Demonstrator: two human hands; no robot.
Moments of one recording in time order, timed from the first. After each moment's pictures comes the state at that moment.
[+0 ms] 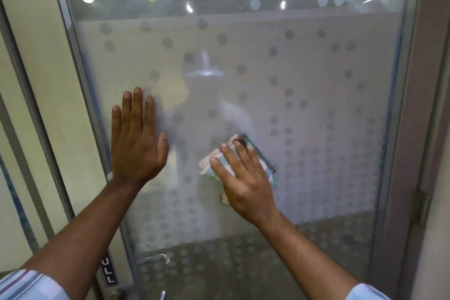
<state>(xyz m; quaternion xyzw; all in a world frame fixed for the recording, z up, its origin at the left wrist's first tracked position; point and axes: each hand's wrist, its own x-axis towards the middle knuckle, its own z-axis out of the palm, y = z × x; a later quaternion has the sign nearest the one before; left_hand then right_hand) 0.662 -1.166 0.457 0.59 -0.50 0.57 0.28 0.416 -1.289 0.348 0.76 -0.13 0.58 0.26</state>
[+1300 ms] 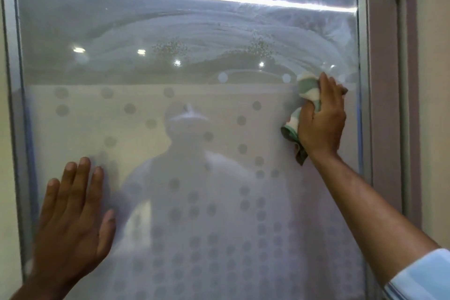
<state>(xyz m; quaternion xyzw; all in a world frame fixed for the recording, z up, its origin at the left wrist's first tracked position) 0.660 -1.172 0.454 0.59 -0.50 0.56 0.30 0.250 -1.413 0.615 0.56 -0.28 0.78 0.06</state>
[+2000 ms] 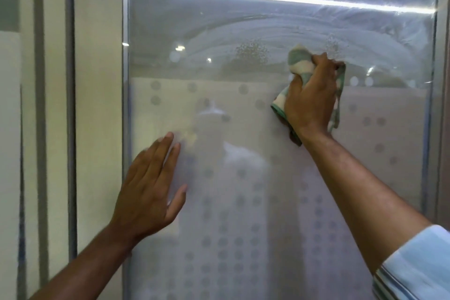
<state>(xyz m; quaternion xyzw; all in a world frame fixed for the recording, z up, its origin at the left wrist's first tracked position) 0.682 -1.137 0.485 0.54 -0.55 0.57 0.29 0.397 -1.297 0.670 0.59 -0.28 0.75 0.03</state>
